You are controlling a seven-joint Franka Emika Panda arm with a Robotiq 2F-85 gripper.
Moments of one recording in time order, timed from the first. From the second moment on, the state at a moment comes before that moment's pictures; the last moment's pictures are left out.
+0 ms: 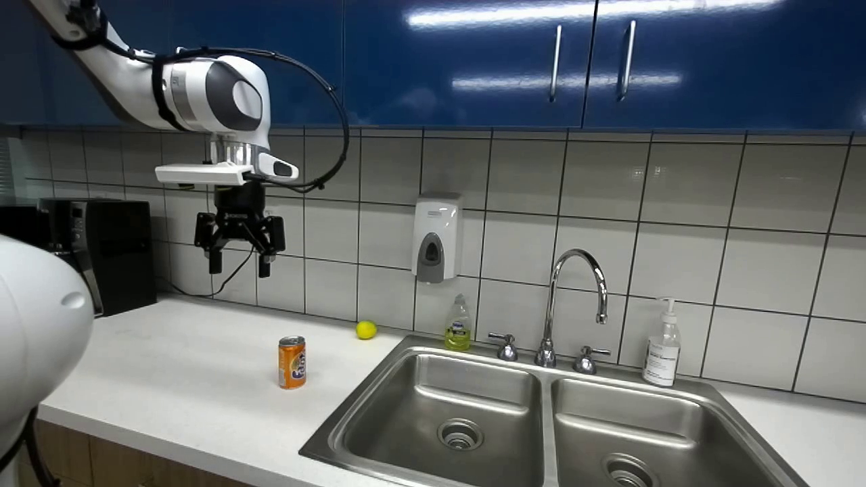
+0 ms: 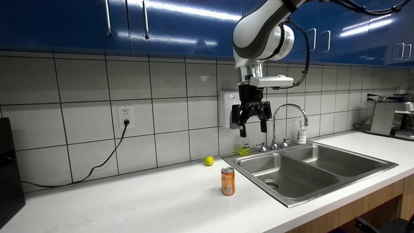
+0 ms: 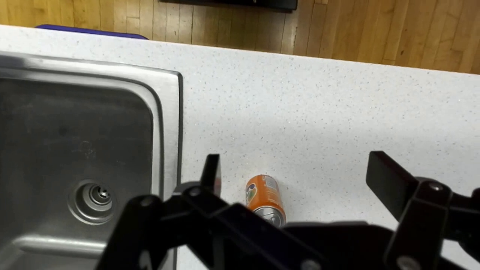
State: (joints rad) arm 0.12 -0.31 0.17 -2.42 0.04 2.03 0.08
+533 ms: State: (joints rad) arm 0.13 -0.24 0.15 -2.44 0.04 2.11 0.01
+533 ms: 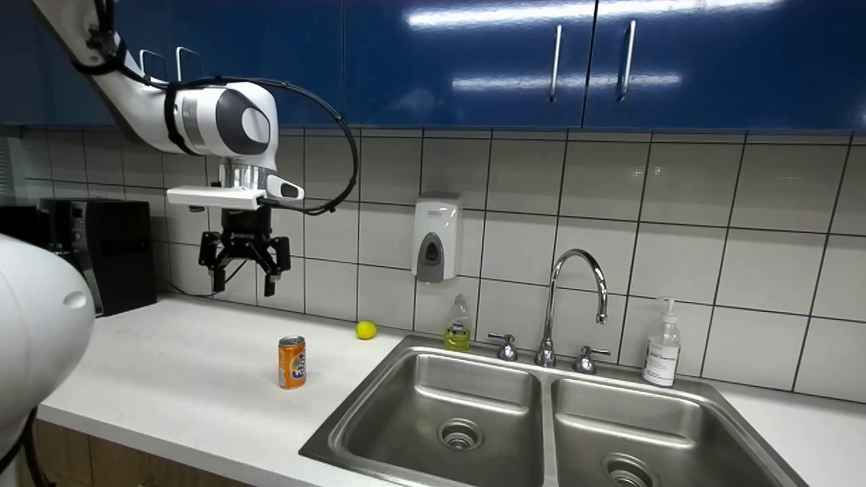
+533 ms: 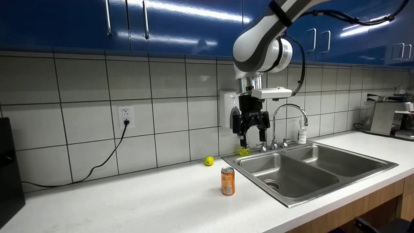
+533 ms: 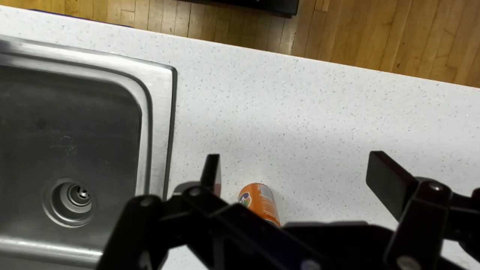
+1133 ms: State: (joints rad) arm 0.14 -0.03 0.15 -2.44 0.04 2.29 -0.02
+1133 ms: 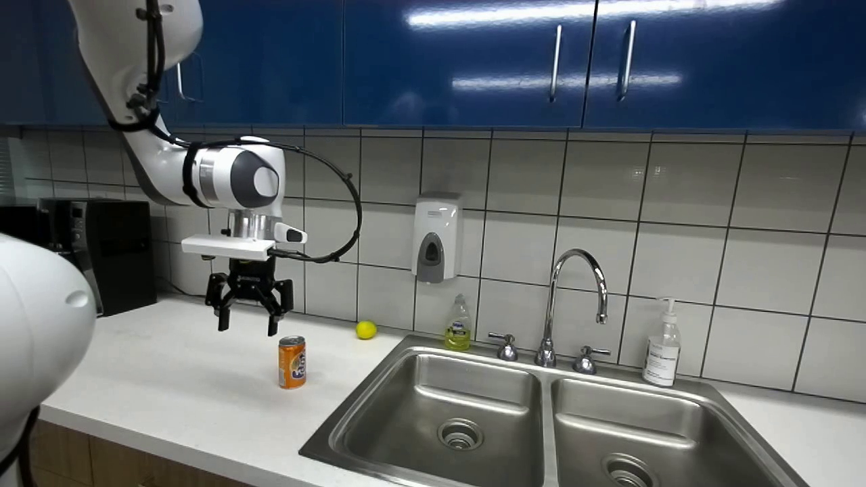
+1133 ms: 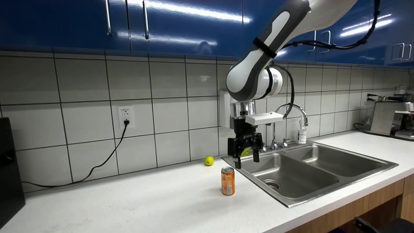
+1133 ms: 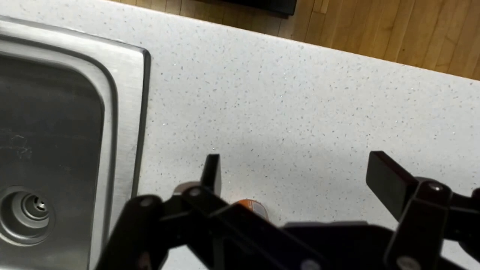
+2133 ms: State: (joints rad) arm 0.13 0.34 0.08 -2.17 0.00 2.38 -0.02
